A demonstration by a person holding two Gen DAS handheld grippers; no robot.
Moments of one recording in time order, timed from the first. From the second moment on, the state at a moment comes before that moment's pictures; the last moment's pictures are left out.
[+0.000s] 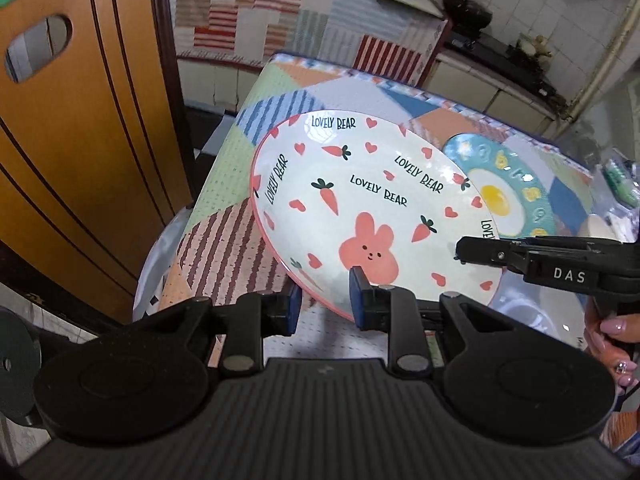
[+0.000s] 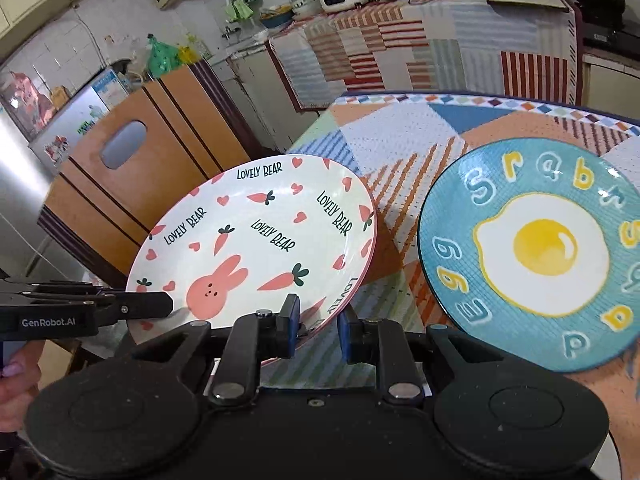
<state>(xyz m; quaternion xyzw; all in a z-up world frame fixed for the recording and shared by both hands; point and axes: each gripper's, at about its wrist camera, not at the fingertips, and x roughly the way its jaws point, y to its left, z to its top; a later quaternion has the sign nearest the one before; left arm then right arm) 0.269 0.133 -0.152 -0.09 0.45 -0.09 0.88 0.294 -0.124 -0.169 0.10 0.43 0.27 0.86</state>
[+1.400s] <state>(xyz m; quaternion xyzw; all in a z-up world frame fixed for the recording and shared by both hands) 0.154 0.011 -0.115 -0.02 0.44 -0.24 0.86 0.108 -0.248 -0.127 0.15 0.41 0.16 0.89</state>
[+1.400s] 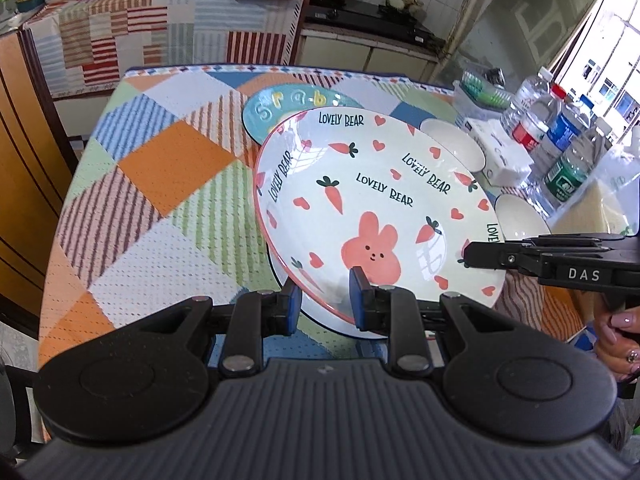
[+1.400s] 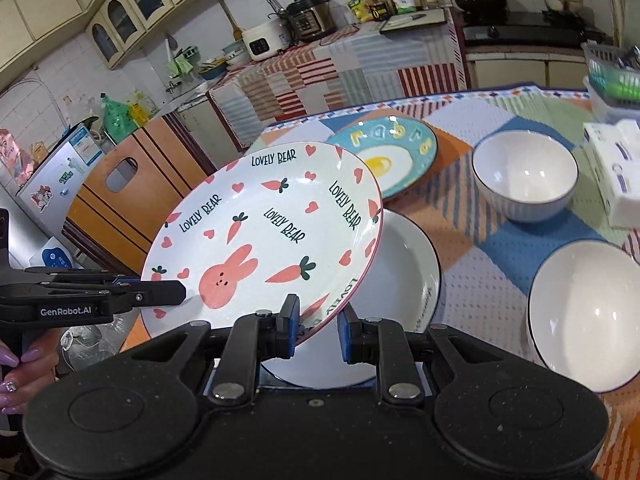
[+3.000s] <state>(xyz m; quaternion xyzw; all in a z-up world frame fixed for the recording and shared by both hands) 0.198 0.002 -0.188 -0.05 0.55 -0.26 0.79 0.133 -0.244 -0.167 0.09 0.49 0.09 0.86</state>
